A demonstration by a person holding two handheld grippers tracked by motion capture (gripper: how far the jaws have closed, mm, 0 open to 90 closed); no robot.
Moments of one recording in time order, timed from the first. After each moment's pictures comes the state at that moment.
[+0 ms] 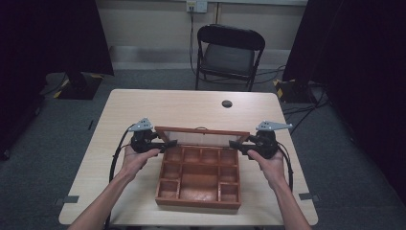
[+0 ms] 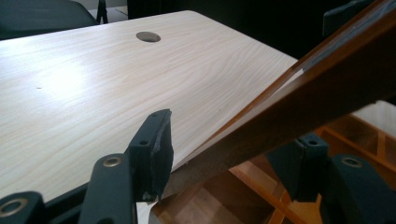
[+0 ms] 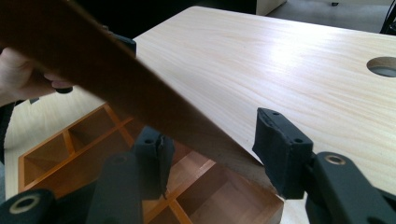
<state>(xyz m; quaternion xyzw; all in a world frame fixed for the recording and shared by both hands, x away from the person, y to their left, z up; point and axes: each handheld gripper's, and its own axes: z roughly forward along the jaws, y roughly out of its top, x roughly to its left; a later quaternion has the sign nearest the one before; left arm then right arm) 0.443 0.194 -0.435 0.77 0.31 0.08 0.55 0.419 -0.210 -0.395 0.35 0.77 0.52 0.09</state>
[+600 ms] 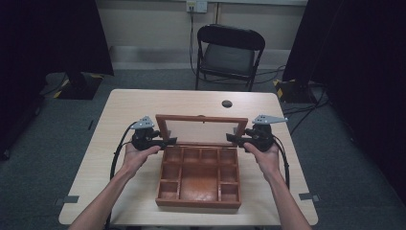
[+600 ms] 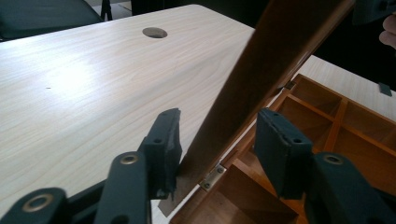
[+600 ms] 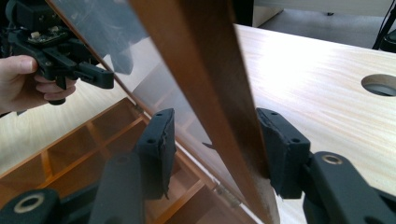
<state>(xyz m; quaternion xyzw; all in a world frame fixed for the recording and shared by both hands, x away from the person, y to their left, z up) 0.452 0.198 -0.434 0.79 0.31 0.10 0.52 0.441 -0.202 -0.395 0.35 0.77 0.53 0.10</state>
